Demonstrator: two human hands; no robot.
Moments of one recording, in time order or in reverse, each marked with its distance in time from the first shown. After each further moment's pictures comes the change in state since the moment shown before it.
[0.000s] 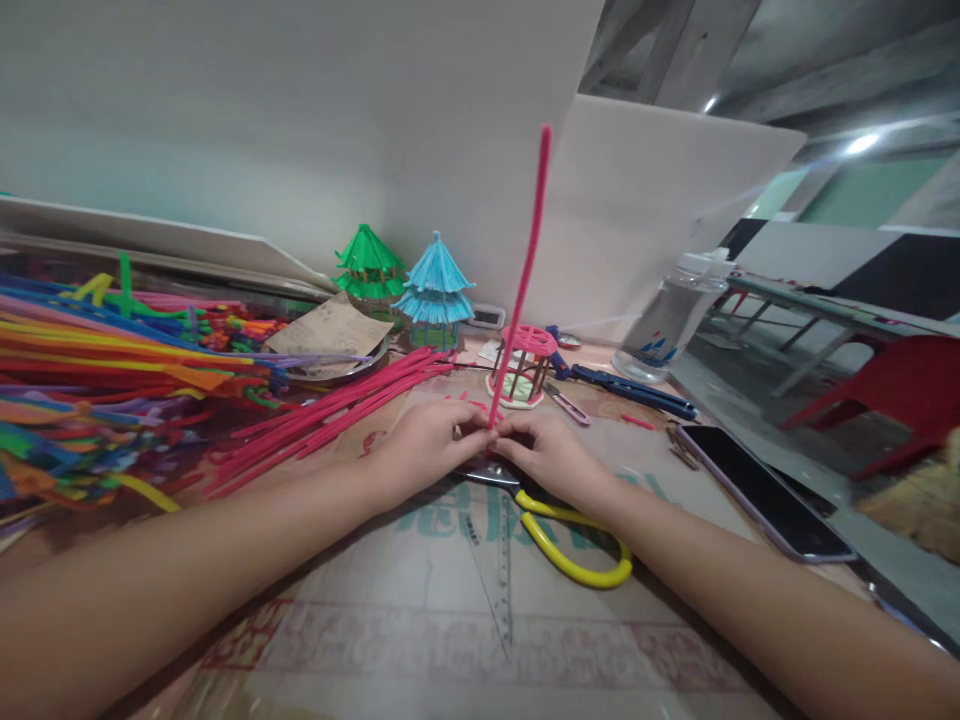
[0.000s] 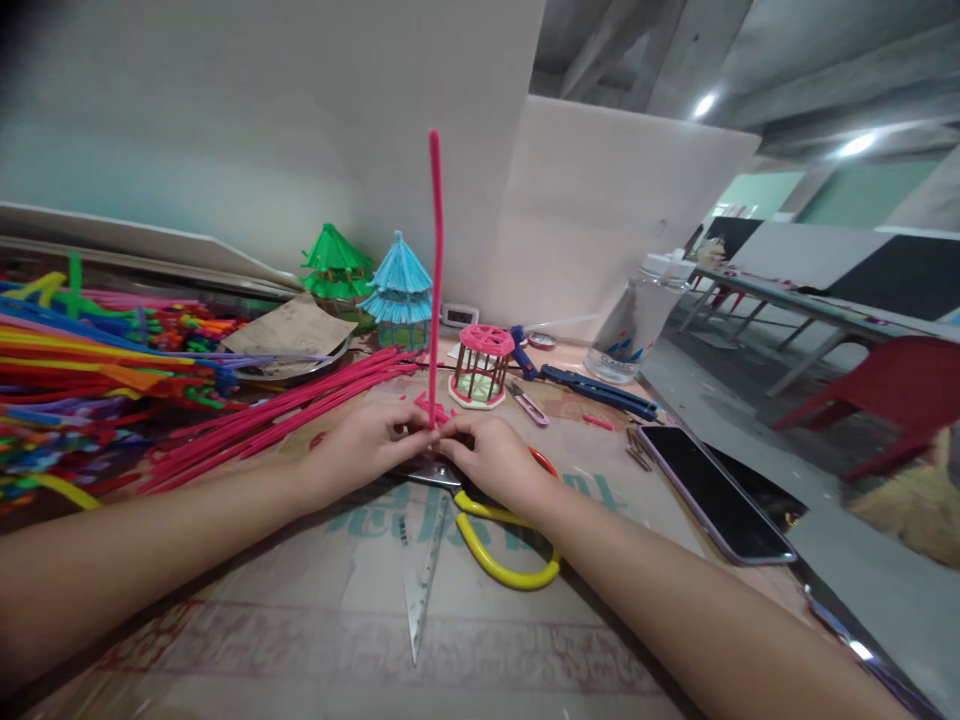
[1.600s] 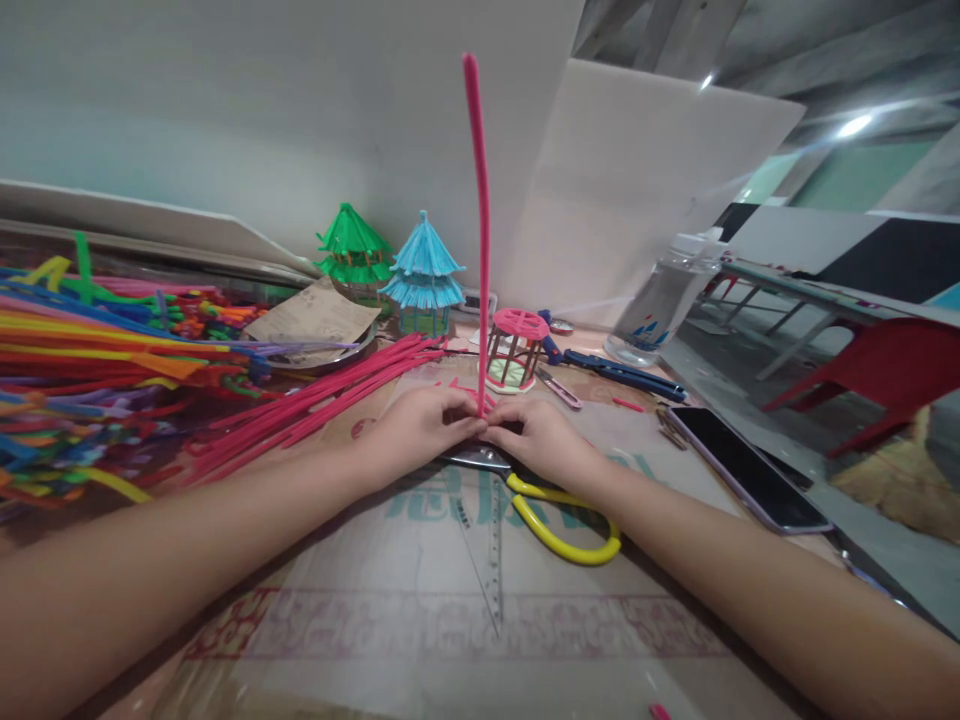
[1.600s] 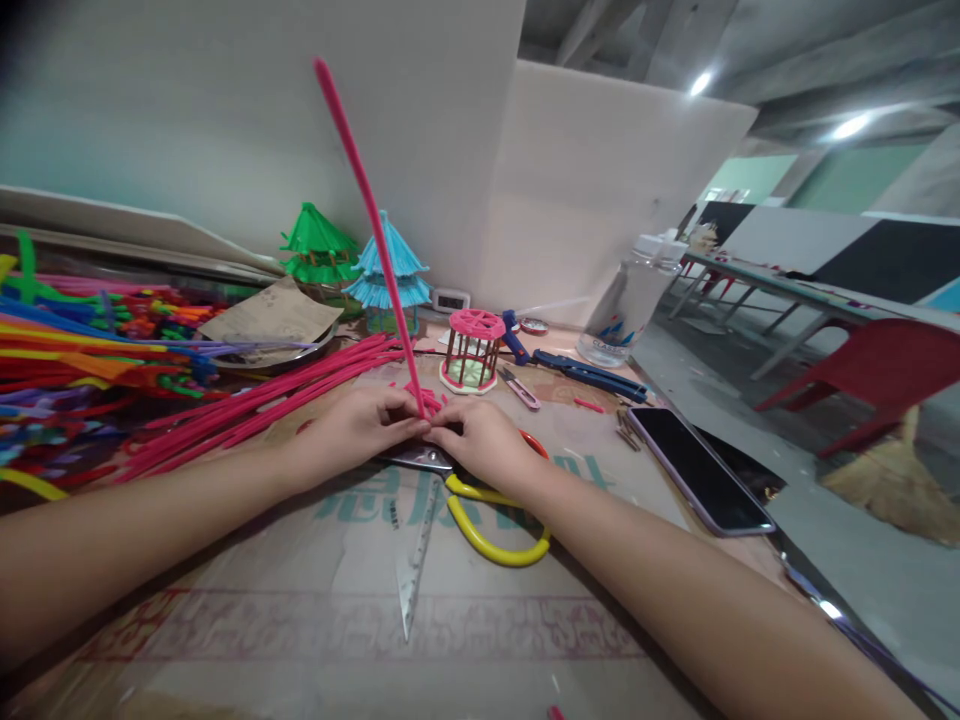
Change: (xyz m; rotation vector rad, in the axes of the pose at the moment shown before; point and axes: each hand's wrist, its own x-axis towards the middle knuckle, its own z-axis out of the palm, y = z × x) left_hand 0.004 -0.008 0.003 -0.126 -0.087 -0.032; right_hand 0.001 0.005 -0.001 -0.138 -0.017 -0.121
